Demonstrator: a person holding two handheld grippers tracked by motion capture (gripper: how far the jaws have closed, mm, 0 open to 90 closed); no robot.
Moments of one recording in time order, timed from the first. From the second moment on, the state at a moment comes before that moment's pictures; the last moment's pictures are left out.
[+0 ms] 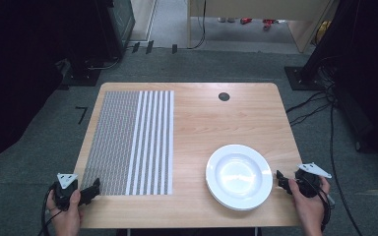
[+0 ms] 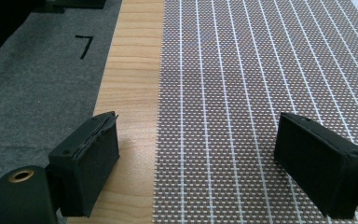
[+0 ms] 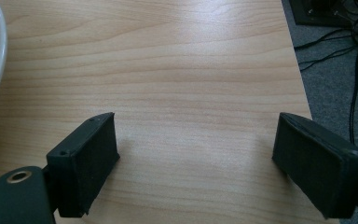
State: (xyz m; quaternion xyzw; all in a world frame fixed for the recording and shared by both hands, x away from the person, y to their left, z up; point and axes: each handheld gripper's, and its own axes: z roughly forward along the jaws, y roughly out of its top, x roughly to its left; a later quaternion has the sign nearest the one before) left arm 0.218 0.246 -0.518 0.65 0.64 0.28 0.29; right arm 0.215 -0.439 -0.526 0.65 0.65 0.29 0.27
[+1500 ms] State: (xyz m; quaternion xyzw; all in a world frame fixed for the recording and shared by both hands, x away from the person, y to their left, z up) left arm 0.226 0.157 -0.484 0.69 0.58 0.26 0.35; right arm 0.216 -0.439 -0.526 0.65 0.65 0.29 0.27
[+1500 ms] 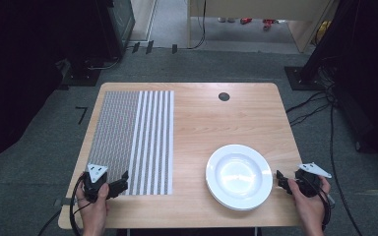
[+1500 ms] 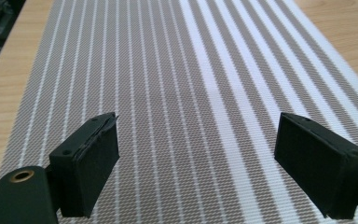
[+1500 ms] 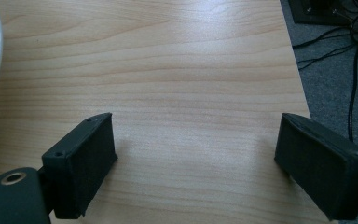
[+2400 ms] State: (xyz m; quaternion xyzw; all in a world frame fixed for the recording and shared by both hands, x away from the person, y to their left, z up) left arm 0.247 0.083 -0.471 0.72 0.53 0.24 0.38; right arm 0.216 -0.439 -0.526 0.65 0.65 0.29 0.27
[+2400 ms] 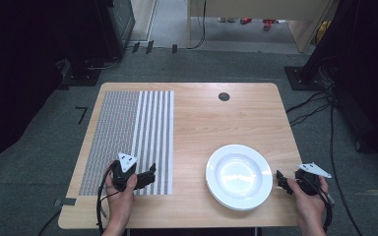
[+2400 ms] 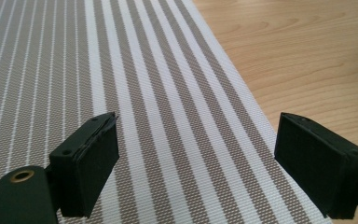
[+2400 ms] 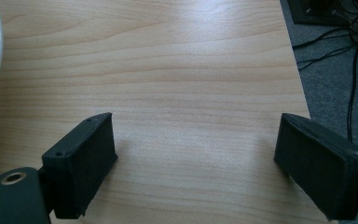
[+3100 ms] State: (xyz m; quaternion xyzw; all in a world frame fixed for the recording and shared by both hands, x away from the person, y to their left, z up) left arm 0.257 0.031 -0.475 0.74 0.51 0.20 0.40; right arm 0.215 -0.438 -0.526 0.65 0.65 0.29 0.28
